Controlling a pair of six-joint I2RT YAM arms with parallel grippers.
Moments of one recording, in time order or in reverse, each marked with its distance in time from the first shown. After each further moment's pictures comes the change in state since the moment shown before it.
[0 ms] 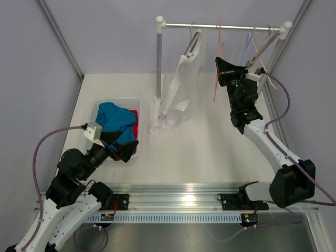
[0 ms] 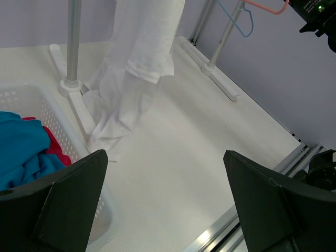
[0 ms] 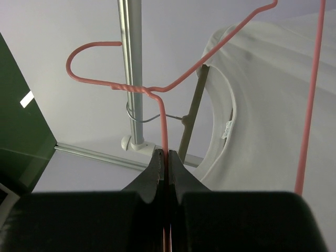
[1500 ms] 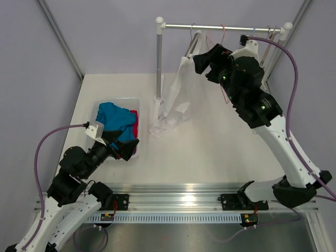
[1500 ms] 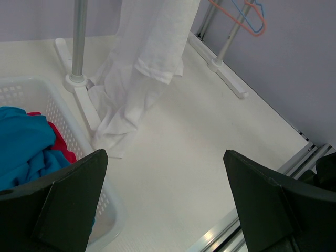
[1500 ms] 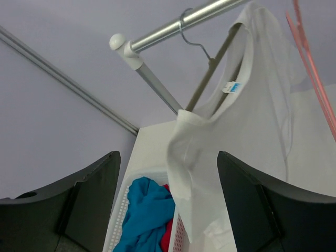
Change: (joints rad) left arm 0.014 0.027 0.000 0.000 -0.005 0.006; right arm 0.293 -0.024 0.638 -0.898 0.099 -0.752
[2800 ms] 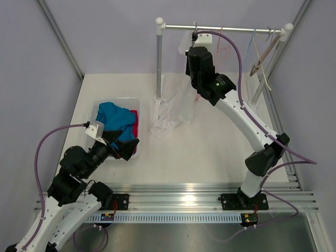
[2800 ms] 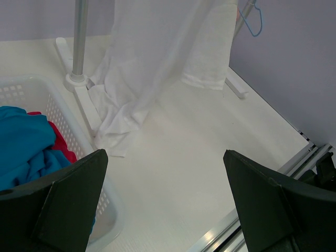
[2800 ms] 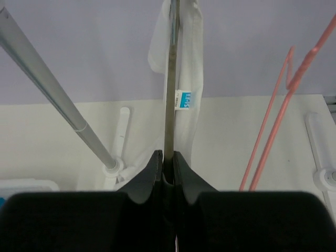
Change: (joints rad) left arm 0.003 0.005 0.000 0.000 0.000 0.000; right arm 0.061 0.468 0.301 -0.066 0.316 -0.432
